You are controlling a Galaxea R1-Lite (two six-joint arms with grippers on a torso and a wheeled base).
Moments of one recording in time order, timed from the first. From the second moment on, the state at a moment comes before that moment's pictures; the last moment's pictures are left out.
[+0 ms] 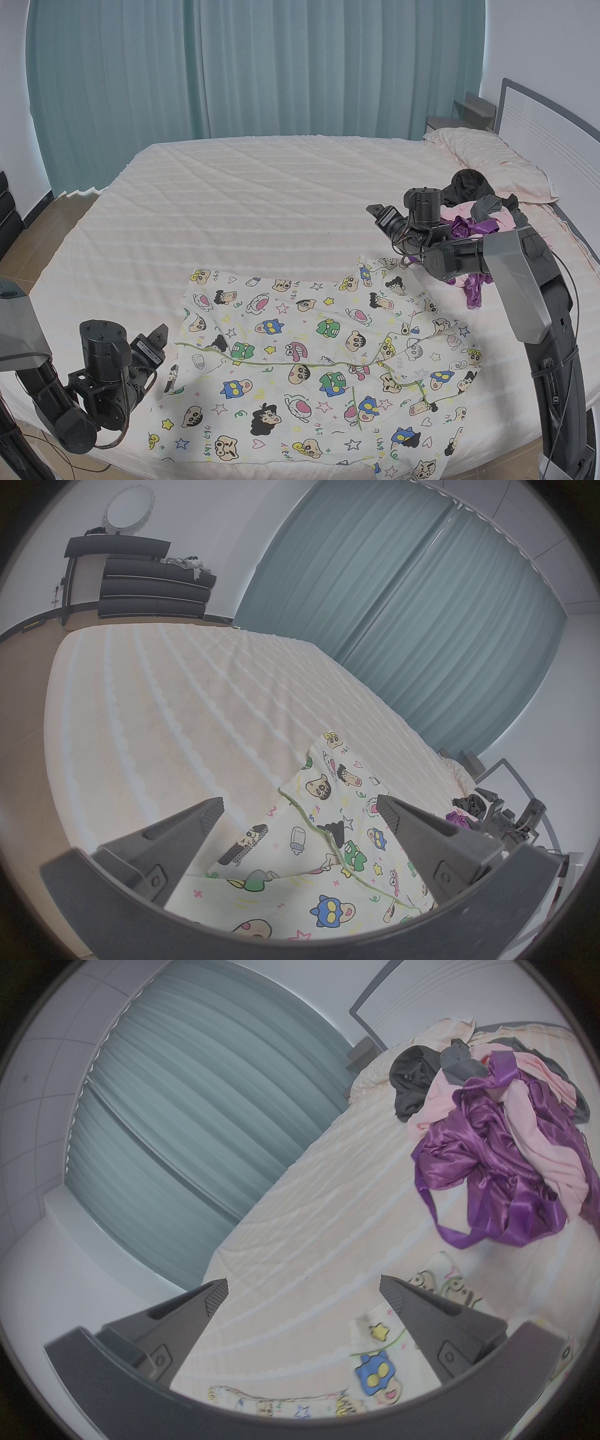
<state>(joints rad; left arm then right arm) -0.35 1.88 -0.14 -1.25 0.47 -0.91 0.31 2.60 -1.97 -0.39 -0.11 0.85</state>
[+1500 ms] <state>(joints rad) -0.35 1.88 -0.14 -1.25 0.47 -0.90 0.17 2.63 -1.79 -0.35 -0.08 0.54</state>
